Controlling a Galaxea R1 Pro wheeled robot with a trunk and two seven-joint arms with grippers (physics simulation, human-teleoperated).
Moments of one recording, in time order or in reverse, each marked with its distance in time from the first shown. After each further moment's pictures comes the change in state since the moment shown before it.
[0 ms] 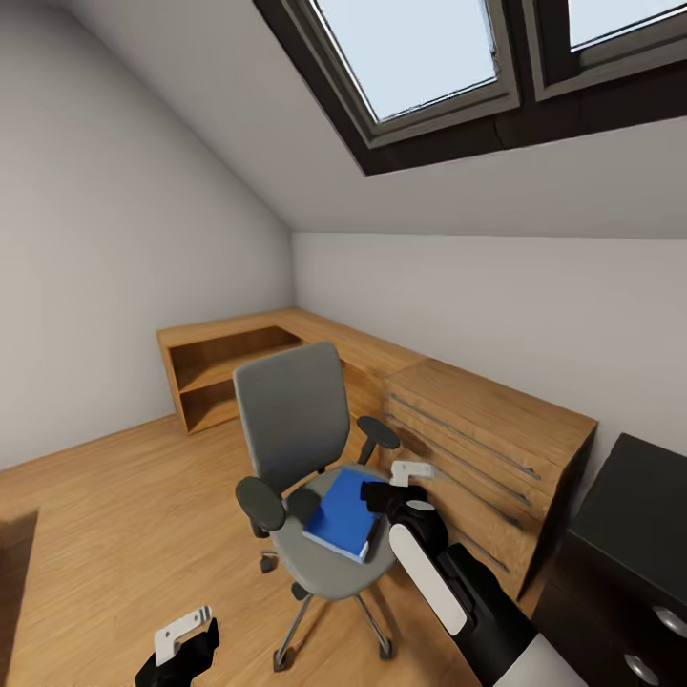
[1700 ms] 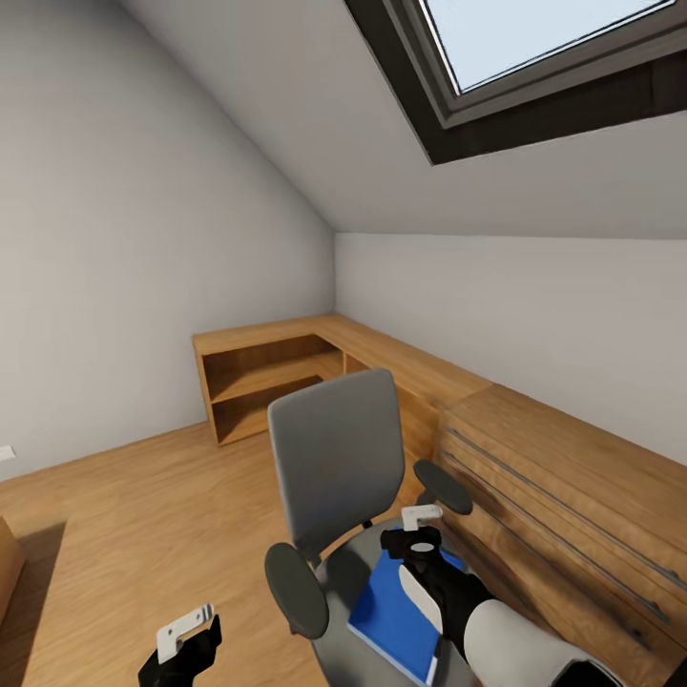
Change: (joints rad) left arm 0.000 -0.003 -0.006 -0.003 -0.011 -0.019 -0.005; right arm -0.176 0.068 0.003 0.892 0.227 -0.411 0.316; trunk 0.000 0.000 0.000
